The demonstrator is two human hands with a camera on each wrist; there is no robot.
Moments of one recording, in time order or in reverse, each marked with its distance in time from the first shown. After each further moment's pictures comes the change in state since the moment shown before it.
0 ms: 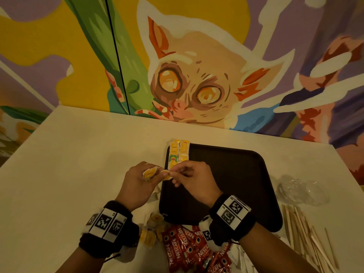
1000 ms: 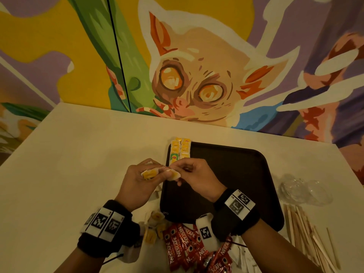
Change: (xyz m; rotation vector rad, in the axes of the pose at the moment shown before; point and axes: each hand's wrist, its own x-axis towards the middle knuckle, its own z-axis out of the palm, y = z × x) left_hand -0.006 0.017 -0.002 -0.279 -0.039 0.055; right_hand 0.007 -0.005 -0.004 0.178 -0.131 -0.008
